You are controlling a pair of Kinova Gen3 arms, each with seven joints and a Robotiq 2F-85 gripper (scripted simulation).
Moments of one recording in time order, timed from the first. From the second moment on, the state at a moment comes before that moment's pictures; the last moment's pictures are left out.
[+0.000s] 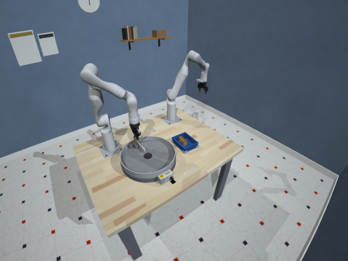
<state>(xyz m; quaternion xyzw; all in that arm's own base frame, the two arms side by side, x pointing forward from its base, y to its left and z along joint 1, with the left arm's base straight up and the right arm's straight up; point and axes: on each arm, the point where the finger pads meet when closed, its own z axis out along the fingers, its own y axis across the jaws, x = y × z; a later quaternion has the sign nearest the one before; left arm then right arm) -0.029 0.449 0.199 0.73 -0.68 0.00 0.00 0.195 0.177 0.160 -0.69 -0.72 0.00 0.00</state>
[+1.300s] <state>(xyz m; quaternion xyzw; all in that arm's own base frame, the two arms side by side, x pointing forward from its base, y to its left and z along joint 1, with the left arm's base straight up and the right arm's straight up) -0.029 0.449 0.199 0.73 -0.68 0.00 0.00 0.286 0.343 0.159 -0.63 -0.78 0.00 0.00</state>
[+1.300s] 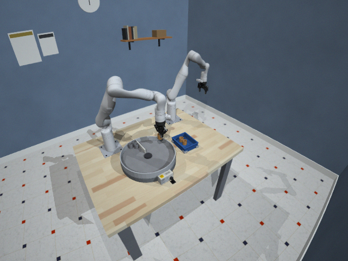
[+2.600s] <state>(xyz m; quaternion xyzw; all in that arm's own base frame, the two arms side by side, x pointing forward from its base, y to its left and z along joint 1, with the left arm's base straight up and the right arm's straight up) -0.029 0.449 0.199 0.73 -0.68 0.00 0.00 0.365 0.487 0.159 -0.58 -0.82 0.00 0.00</state>
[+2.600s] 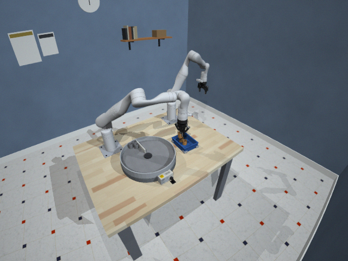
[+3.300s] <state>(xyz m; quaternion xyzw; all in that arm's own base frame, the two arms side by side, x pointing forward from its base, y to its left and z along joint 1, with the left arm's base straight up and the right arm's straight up) -0.029 0.449 0.199 0.73 -0.68 0.00 0.00 0.387 0.527 0.159 -0.56 -0.83 0.00 0.00</state>
